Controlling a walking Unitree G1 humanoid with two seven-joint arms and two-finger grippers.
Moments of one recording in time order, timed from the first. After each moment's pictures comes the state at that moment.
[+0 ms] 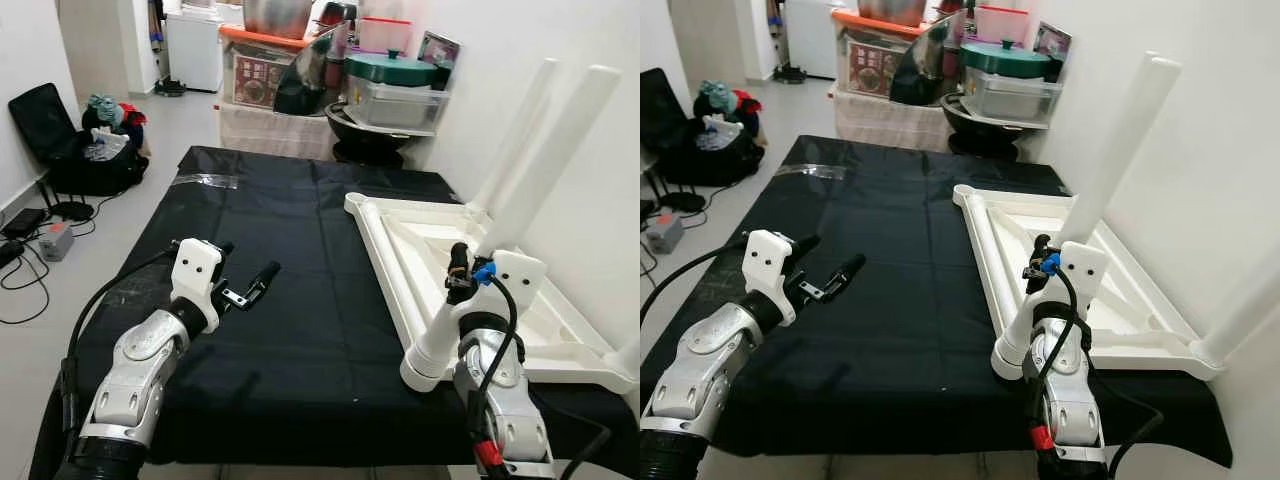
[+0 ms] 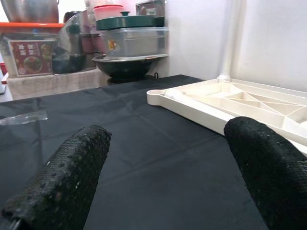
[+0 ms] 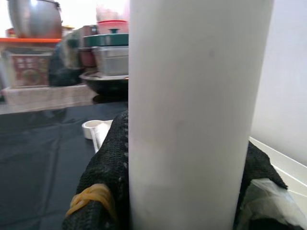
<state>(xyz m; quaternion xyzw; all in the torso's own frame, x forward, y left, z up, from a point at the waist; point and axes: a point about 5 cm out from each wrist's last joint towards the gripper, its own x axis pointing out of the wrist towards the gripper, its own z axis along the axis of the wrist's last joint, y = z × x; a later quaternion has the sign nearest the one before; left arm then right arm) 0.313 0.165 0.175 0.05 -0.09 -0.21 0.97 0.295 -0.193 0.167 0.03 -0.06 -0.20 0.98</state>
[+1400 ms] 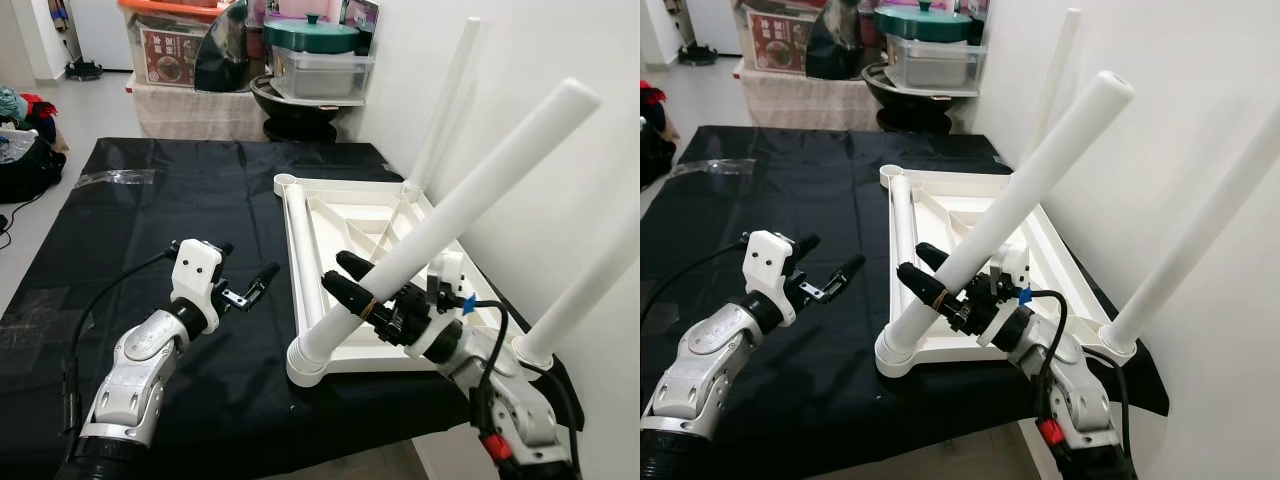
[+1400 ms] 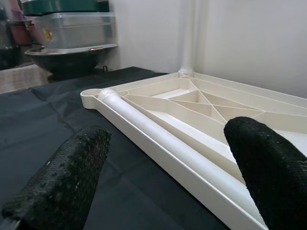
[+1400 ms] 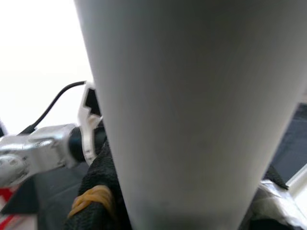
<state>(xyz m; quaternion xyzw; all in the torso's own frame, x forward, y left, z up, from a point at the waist) 0.314 0.166 0.173 0.05 -0.09 -0.21 0.97 0.289 -0.127 0.185 0.08 -0.09 0.52 0.85</state>
